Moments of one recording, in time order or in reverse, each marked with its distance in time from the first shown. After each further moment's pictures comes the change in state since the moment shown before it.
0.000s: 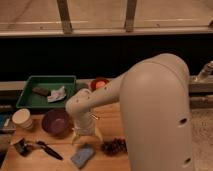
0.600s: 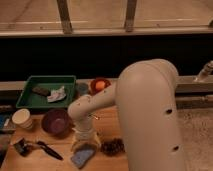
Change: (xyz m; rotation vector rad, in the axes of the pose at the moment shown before) arm 0.005 0.005 0.037 -0.051 0.086 -0.010
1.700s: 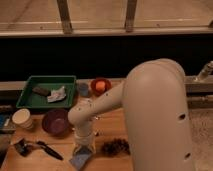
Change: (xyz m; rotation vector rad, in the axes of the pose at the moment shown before) arm 0.021 0.005 -0.008 -0.039 -0.053 0.001
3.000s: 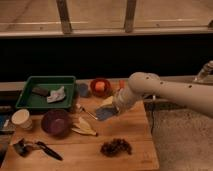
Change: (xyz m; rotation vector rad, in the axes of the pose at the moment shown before) arm -0.091 -0.150 -0.191 -0.487 -0.429 0.224
